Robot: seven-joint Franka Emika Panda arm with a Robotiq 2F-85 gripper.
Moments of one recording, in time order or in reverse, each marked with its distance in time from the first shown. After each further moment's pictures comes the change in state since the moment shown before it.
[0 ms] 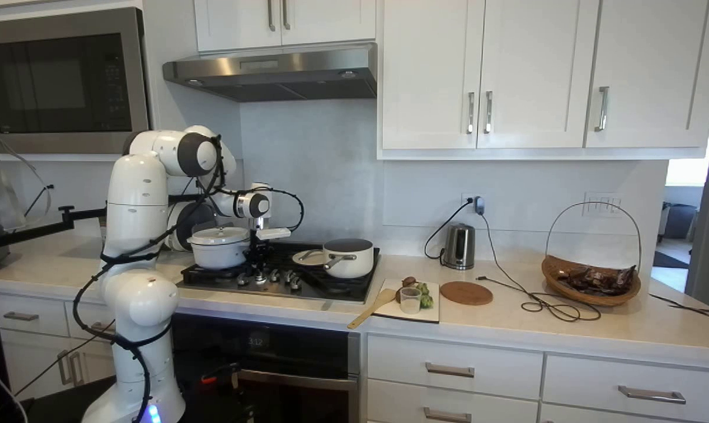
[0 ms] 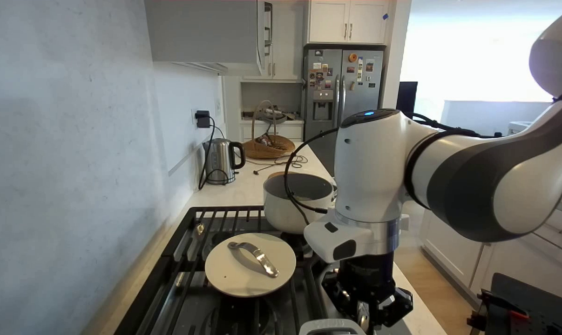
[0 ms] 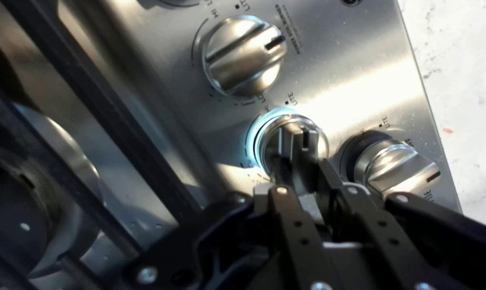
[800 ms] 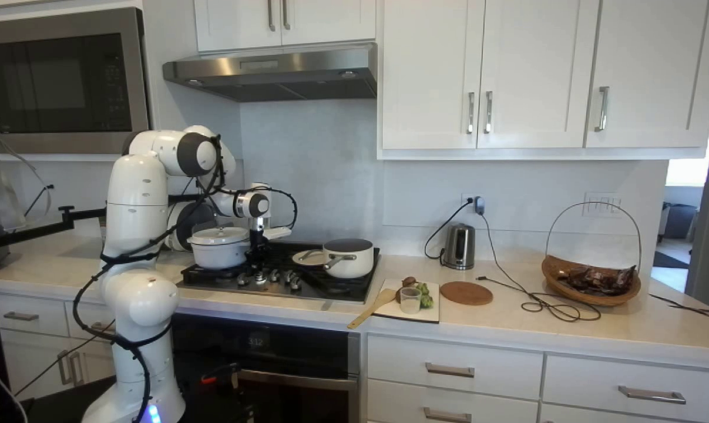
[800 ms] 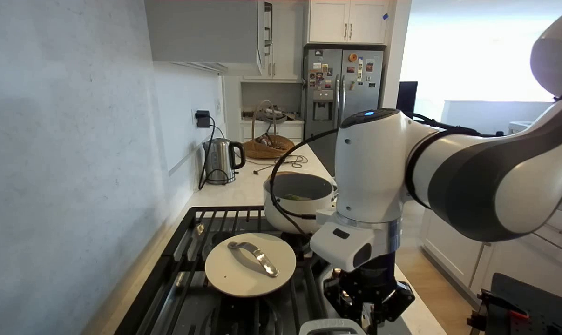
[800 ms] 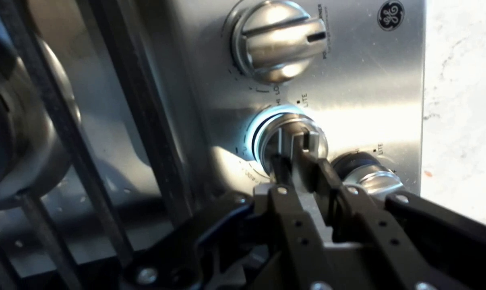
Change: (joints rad) arm 0.001 -0.003 0.001 0.000 0.002 -0.013 -0.297
